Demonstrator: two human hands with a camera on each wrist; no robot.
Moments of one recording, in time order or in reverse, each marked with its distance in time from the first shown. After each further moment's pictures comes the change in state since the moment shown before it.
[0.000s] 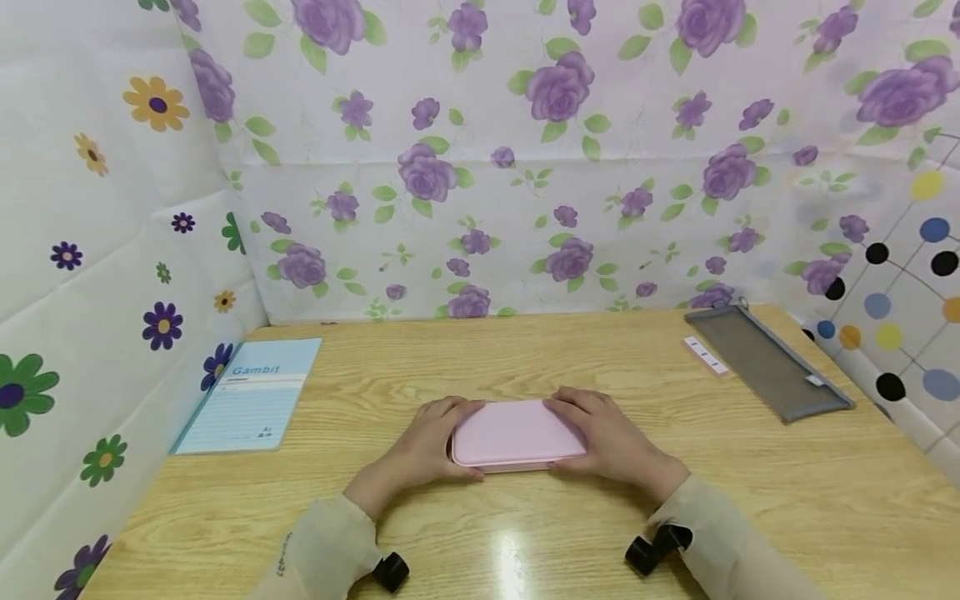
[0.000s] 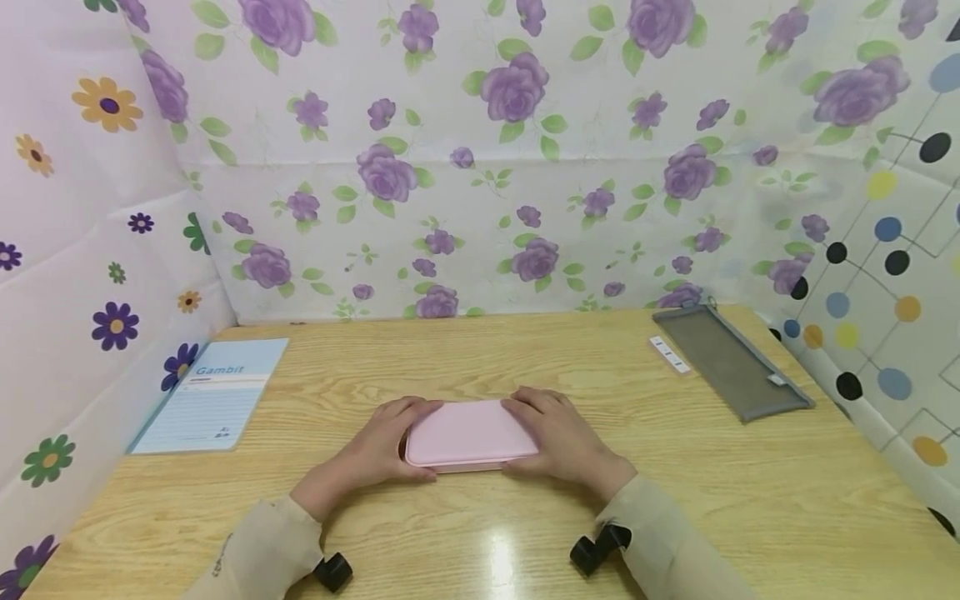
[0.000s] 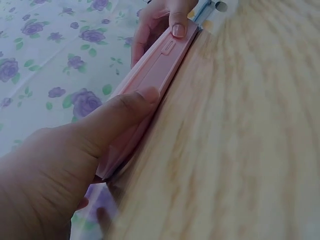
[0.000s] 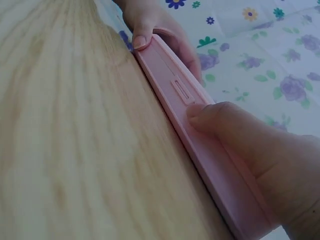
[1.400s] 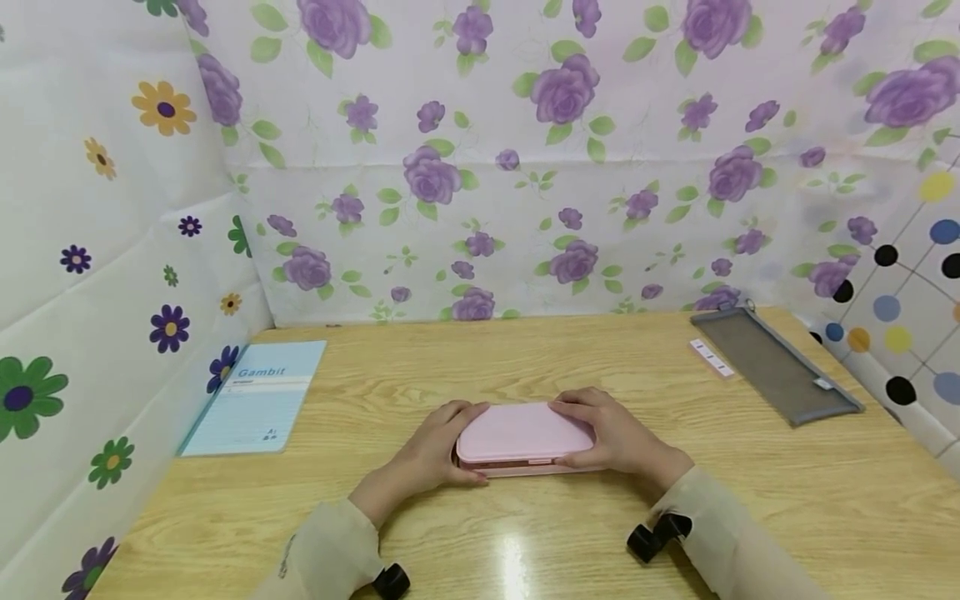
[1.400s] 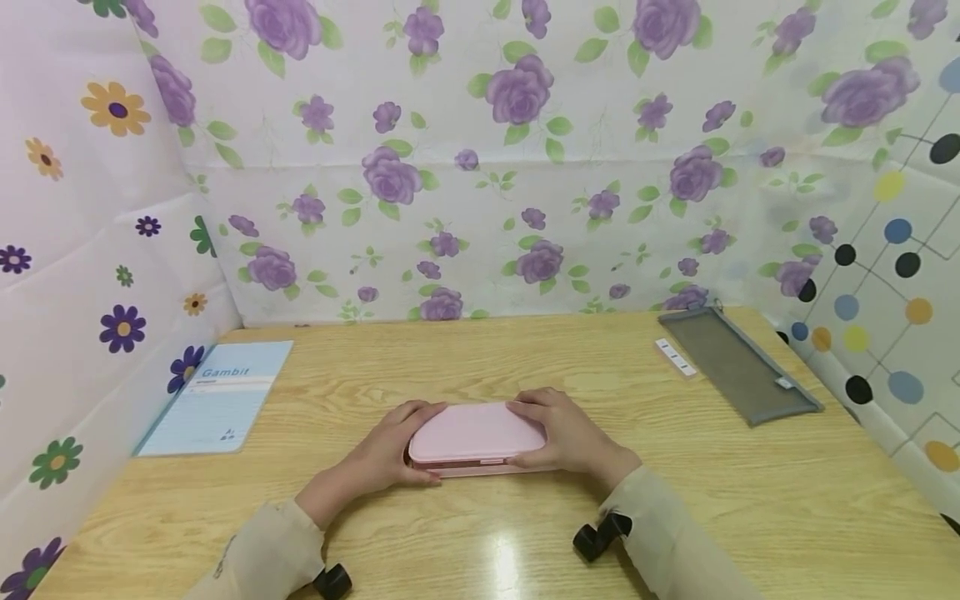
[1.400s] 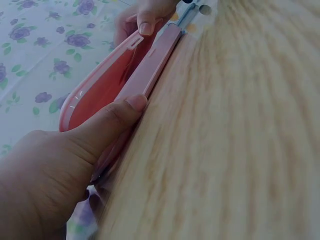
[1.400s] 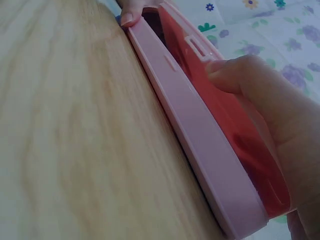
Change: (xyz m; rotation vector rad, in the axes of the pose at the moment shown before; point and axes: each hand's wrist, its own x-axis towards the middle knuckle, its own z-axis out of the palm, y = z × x) left_hand -0.004 0.002 0.003 -0.012 0.040 0.037; right_hand 0.009 0.010 -0.002 0.123 0.012 -0.034
